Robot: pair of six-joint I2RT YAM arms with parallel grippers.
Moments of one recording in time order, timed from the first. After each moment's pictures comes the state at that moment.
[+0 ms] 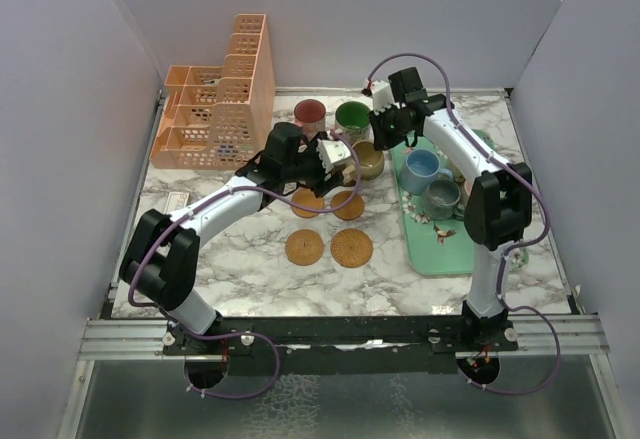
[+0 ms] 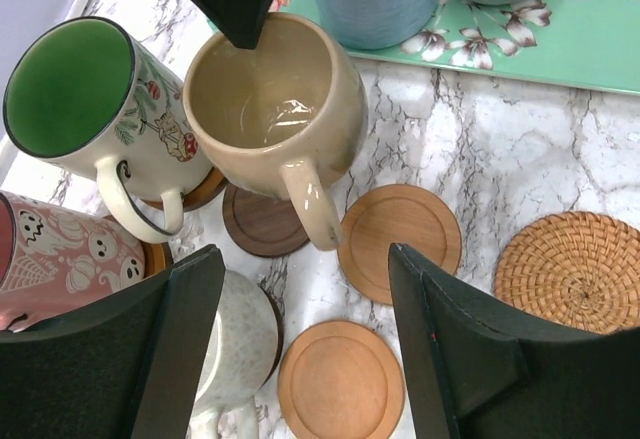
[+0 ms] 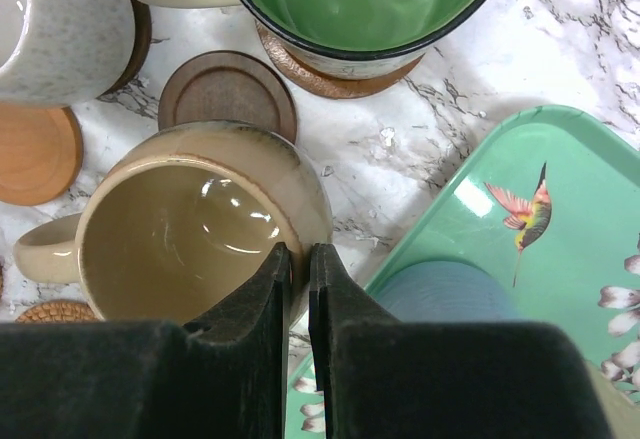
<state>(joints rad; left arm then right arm) -0.56 1.58 1.08 0.05 0.51 0.49 0.36 2.01 1.82 -0.74 -0.23 -0.22</state>
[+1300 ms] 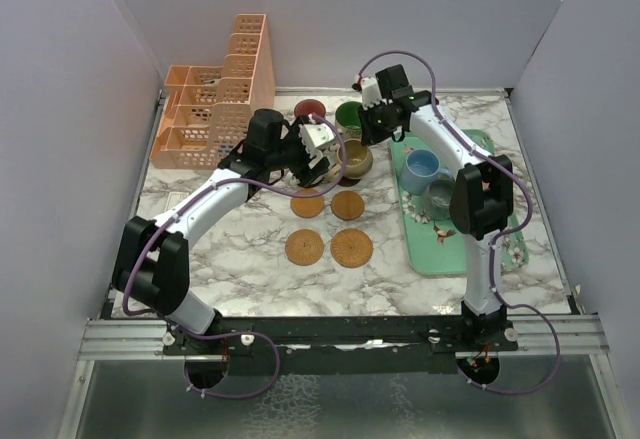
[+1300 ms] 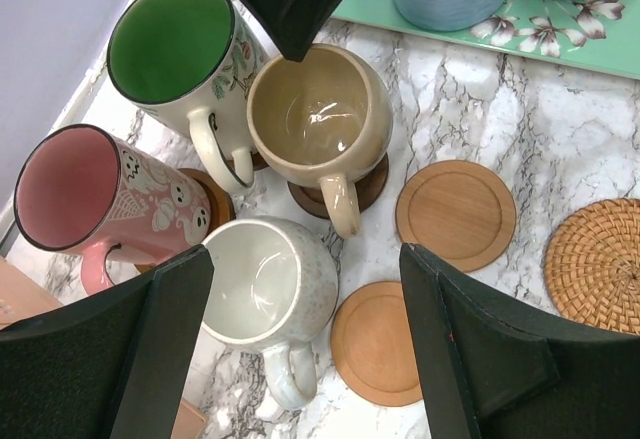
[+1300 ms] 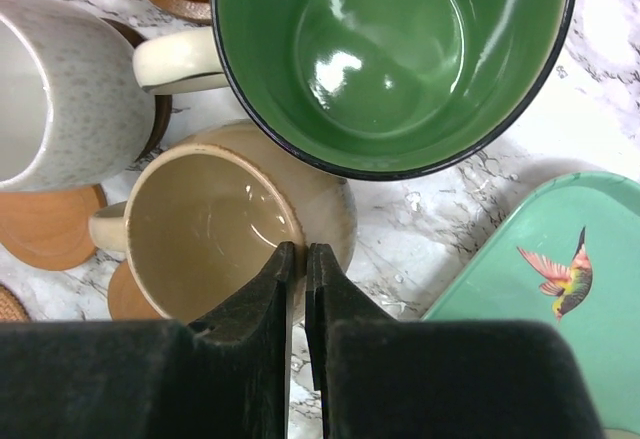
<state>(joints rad) -0.46 1.53 1.14 -0.07 0.50 0.50 0.38 2.15 1.97 -0.73 -0.24 -0.14</state>
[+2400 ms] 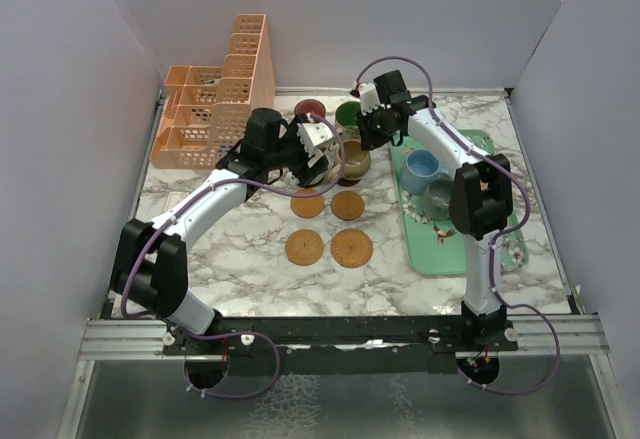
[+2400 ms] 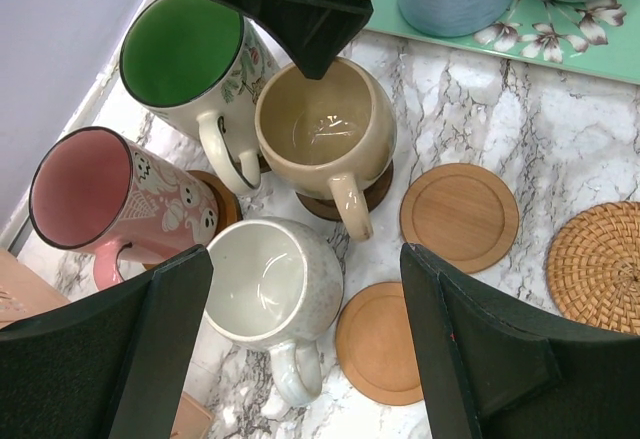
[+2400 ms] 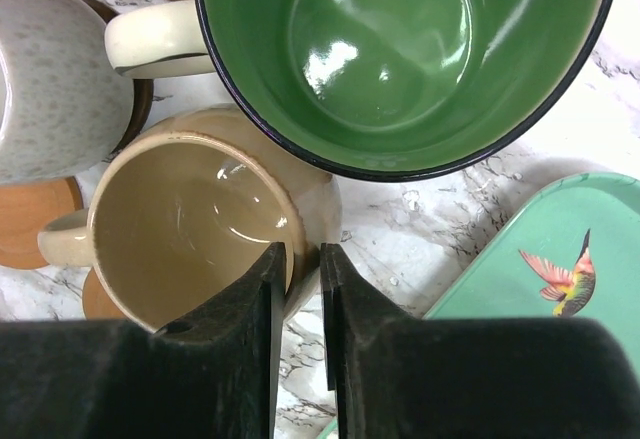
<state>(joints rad) -0.45 1.52 1.14 -0.07 0.50 0.50 0.39 2.16 1.93 -0.70 -0.22 -0.18</state>
